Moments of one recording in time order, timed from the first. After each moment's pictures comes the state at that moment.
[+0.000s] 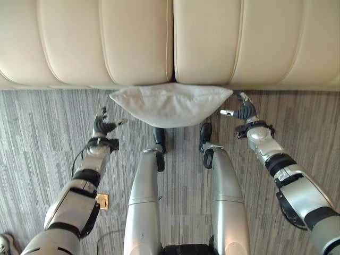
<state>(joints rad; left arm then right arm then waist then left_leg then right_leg) -0.87 0.55 -0.37 1.06 -0.41 -0.25 0.28 -1.01 -0.43 0.50 1.02 0.33 -0.17 -0.25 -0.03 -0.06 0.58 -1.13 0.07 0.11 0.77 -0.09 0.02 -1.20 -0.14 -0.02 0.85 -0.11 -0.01</state>
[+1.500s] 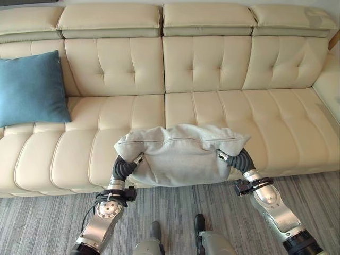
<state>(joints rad) 0.05 0.48 -0.27 0.12 -0.29 -0.28 0.27 -0.08 -0.49 0.35 0.01 0.29 -0.20 -0.09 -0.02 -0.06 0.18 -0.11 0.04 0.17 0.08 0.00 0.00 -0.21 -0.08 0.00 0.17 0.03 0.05</state>
